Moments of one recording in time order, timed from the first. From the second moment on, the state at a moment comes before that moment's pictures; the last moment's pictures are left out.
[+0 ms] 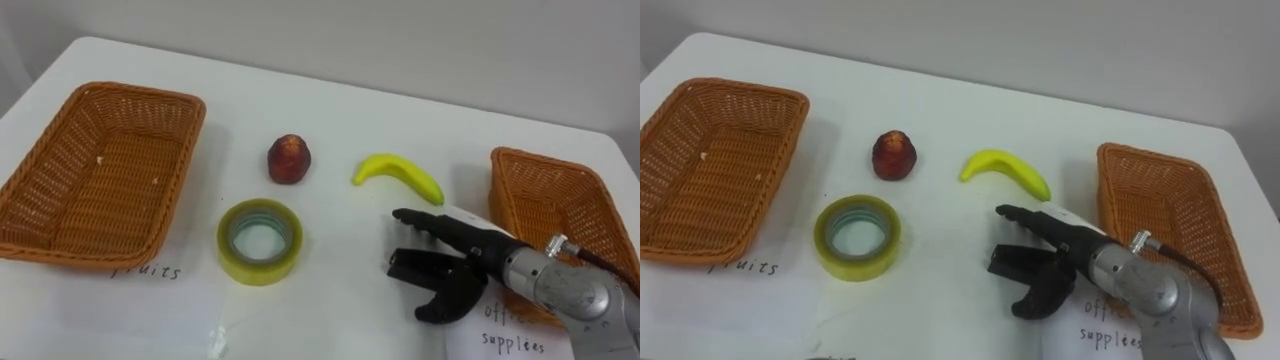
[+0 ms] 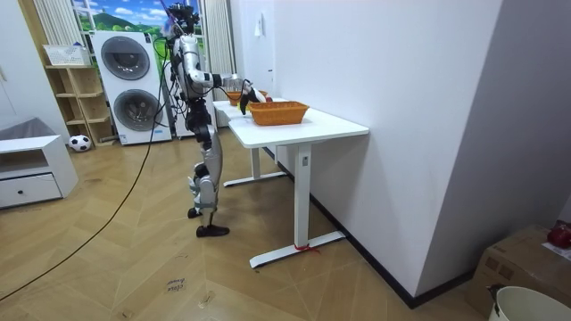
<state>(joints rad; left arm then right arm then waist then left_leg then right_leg) 0.23 0.27 0.09 0.92 0.27 0.09 0.21 0.08 -0.43 0.07 -0.10 -0.50 0.20 0.70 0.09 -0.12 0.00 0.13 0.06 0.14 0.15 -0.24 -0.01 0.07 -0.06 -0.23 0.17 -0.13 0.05</state>
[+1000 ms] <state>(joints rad) 0.22 0.26 0.10 0.92 0.27 0.10 0.21 0.10 -0.39 0.10 -0.17 -0.72 0.21 0.70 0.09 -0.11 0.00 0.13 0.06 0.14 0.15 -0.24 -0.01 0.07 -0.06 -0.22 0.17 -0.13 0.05</state>
